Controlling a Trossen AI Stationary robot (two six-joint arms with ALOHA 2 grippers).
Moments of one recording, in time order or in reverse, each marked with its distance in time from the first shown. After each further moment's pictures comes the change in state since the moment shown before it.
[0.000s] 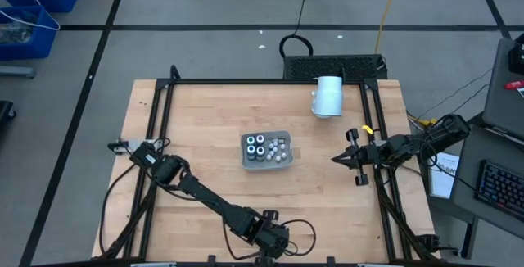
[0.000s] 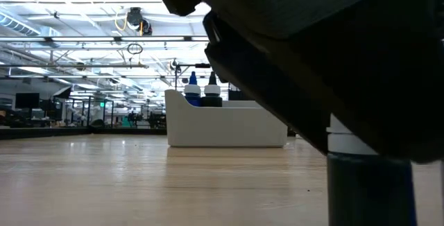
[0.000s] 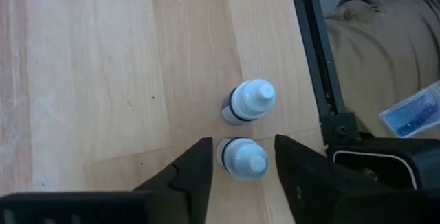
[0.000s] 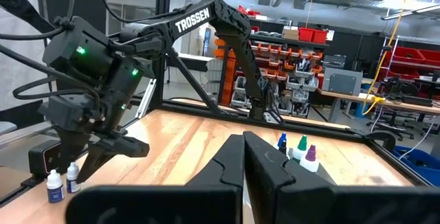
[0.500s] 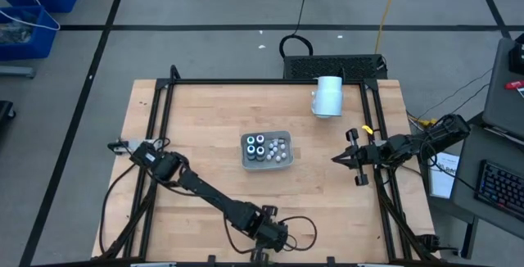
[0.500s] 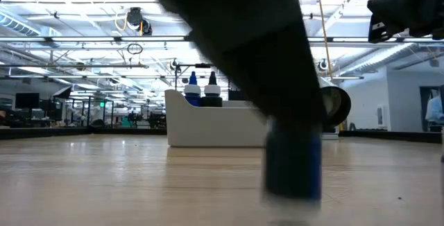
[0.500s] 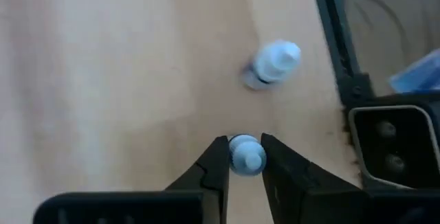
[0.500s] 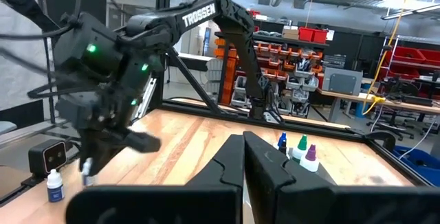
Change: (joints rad) left arm 0.031 -0.031 0.002 -0.114 0.049 0.090; right arm 0.000 0.000 0.000 -0.002 0.000 0.000
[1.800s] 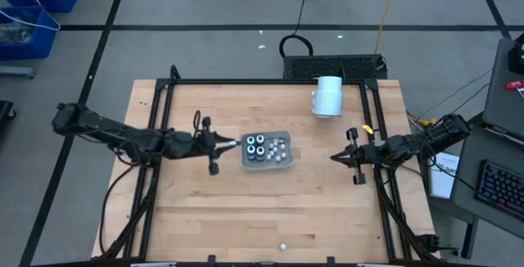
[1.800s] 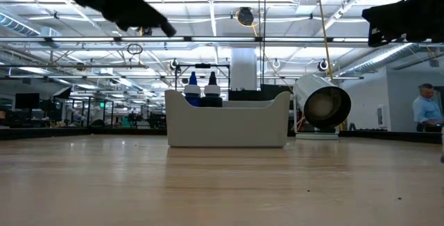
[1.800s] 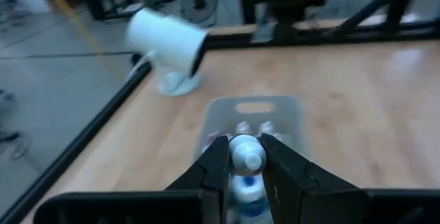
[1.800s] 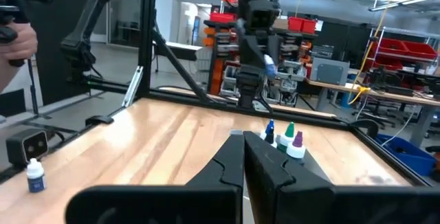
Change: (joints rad) left arm 0.324 -1.309 -1.352 0.817 -0.447 0.324; right arm -0.006 0.005 0.000 -0.032 0.050 -0.008
